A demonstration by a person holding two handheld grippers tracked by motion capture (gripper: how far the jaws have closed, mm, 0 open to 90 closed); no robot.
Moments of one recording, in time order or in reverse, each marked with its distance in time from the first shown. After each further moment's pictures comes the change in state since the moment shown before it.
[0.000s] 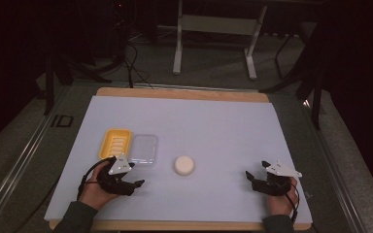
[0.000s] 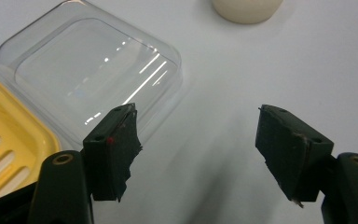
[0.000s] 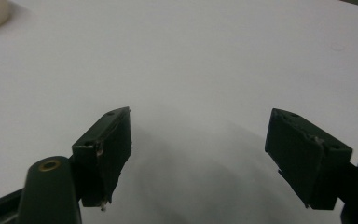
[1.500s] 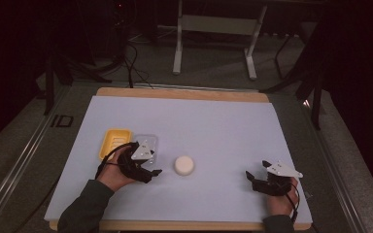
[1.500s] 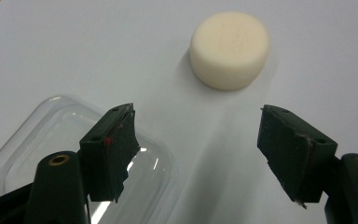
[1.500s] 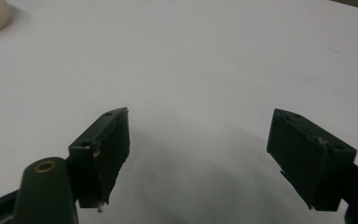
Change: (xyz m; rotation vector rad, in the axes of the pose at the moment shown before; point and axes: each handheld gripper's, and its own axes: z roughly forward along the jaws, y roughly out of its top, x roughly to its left) left arm 0.002 0.064 0.027 0.001 -0.075 0.146; right arm 0.000 0.000 -0.001 -0.004 -0.002 0.004
